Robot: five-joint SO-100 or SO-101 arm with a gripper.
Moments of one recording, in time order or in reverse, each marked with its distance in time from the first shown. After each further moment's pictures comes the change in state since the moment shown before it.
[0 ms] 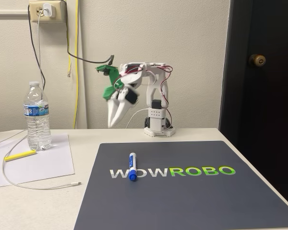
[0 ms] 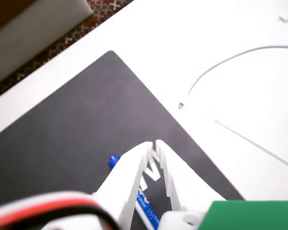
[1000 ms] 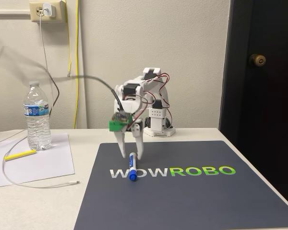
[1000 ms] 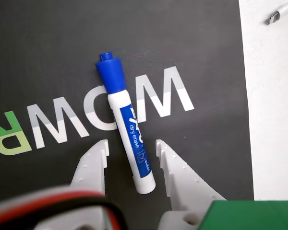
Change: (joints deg) arm -4.7 -20.9 -13.4 25.8 -18.9
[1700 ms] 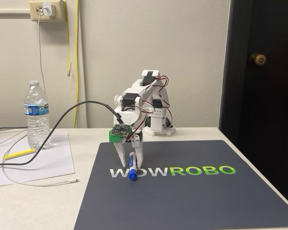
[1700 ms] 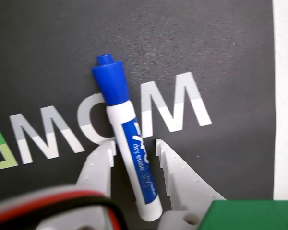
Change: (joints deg) arm -0.2 -7.1 -0.1 -5.2 -0.4
